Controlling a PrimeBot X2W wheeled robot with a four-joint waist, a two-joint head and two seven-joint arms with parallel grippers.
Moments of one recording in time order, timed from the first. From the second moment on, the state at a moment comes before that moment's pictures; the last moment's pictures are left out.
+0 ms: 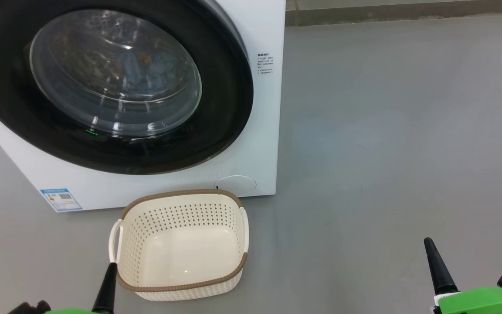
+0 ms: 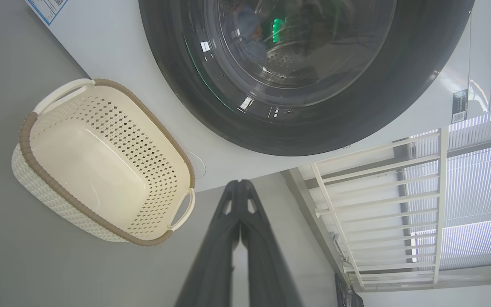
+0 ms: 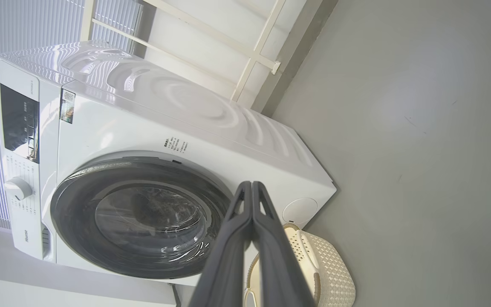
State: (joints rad) left arm -0.01 0.05 -0.03 0.27 -1.23 -0.13 -0.03; right arm -0.01 -0.03 -0.12 0.24 1.15 0.14 0.00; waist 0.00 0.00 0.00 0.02
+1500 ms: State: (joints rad) left arm -0.07 0.05 0.05 0.27 -1.63 -0.13 0.09; right arm -0.07 -0.04 -0.14 0.27 1.60 0.13 0.11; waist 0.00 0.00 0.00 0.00
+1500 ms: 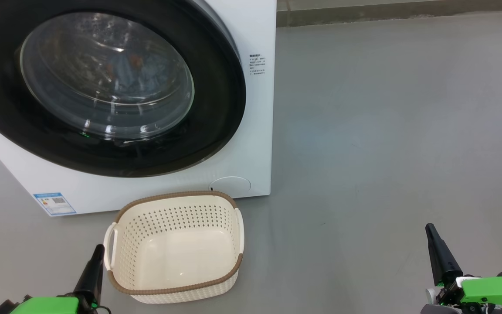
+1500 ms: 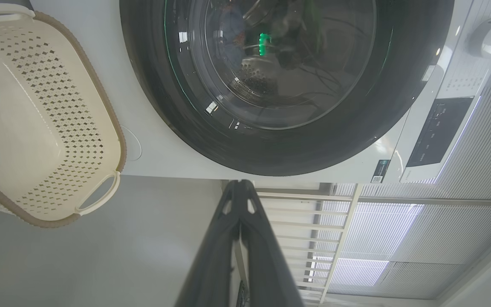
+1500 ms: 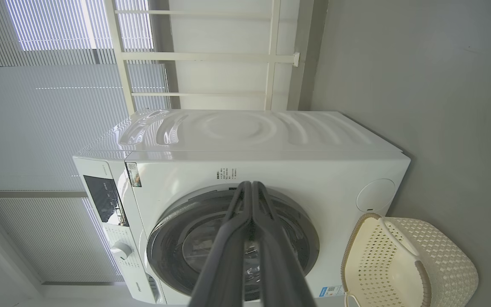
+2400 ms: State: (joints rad) left arm -0.07 0.05 0.06 0.27 -1.63 -0.13 0.09; right arm -0.07 -0.04 -0.14 0.27 1.60 0.13 0.11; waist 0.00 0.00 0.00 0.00
